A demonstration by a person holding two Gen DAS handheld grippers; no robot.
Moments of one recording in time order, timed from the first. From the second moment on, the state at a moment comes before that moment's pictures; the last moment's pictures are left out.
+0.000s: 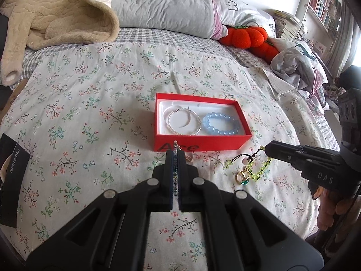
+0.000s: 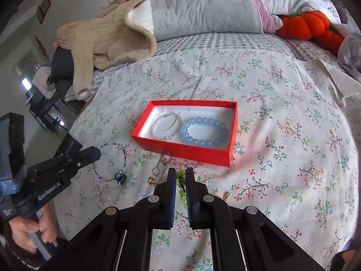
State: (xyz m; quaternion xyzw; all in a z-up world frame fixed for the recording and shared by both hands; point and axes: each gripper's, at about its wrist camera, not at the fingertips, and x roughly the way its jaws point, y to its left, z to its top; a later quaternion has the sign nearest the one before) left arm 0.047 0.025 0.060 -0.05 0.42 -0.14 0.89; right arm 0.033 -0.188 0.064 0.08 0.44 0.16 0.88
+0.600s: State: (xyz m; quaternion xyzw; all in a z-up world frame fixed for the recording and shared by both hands) left arm 0.112 -0.029 0.053 -0.17 0.40 -0.22 0.87; right arm 0.064 -0.221 0.083 0.12 0.40 0.12 0.90
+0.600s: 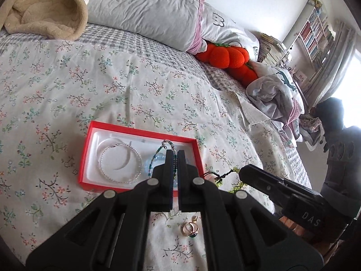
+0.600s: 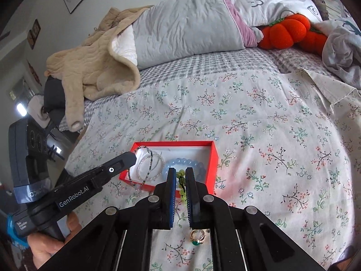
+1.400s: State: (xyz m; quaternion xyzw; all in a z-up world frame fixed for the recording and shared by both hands) left arm 0.131 -0.008 0.019 -0.11 0.45 -0.10 0.88; right arm 0.080 -0.205 0.081 0.11 0.40 0.09 0.91
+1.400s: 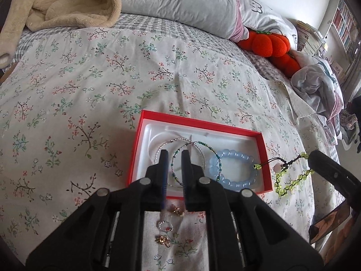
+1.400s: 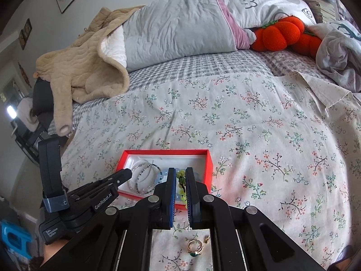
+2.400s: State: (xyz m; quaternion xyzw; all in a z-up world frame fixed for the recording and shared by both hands) left arm 0.106 0.012 0.028 -0.05 0.46 -0.06 0.88; right arm 0.126 -0.187 0.043 0.09 0.44 0.07 0.89
